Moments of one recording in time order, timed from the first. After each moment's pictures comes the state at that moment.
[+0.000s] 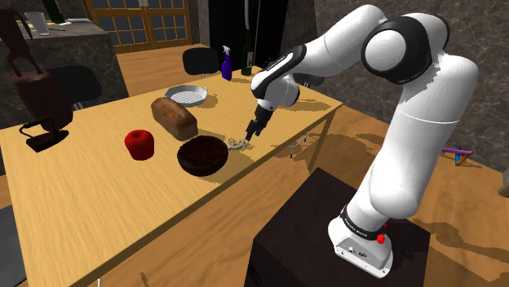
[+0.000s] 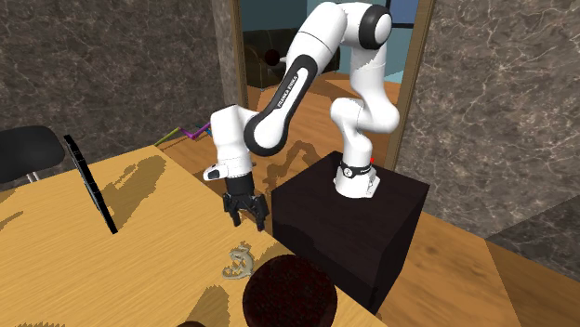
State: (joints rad) arm 0.14 0.17 -0.33 -2.29 0.61 2.42 -0.79
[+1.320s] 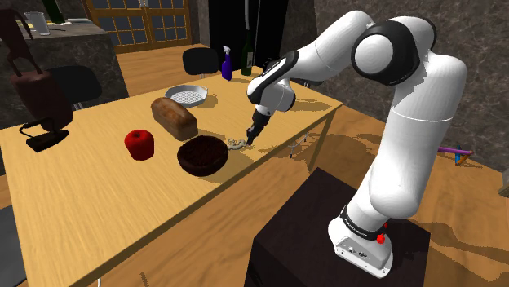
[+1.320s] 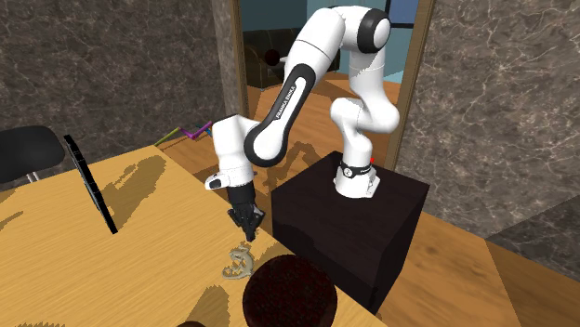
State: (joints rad) arm 0.14 0.22 -0.31 -2.28 0.66 2.46 -0.83
